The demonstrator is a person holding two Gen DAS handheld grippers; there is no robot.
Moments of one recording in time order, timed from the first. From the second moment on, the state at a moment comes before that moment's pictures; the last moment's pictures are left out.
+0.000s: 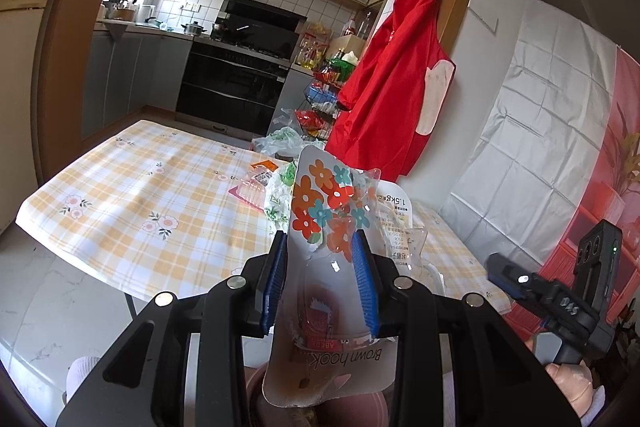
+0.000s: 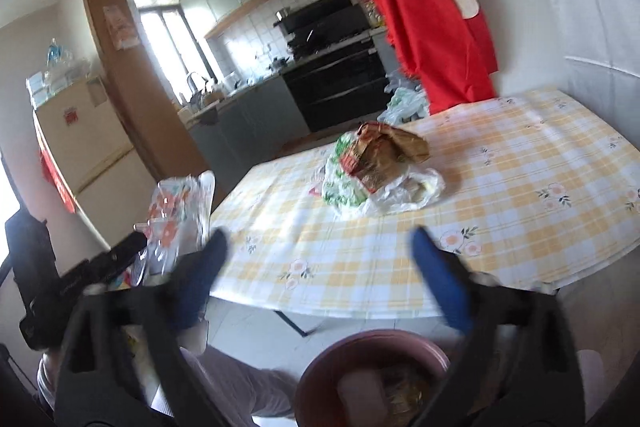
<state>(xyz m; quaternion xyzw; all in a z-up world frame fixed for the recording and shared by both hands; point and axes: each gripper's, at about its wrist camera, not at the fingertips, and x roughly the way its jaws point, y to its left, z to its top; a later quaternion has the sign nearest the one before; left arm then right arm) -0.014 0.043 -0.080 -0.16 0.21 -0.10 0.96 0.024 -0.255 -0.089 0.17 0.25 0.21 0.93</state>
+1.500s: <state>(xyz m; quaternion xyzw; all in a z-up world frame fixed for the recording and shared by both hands) 0.008 0.039 -0.102 -0.16 0.27 -0.08 0.95 0.037 -0.278 -0.105 0.20 0.27 0.15 0.93</state>
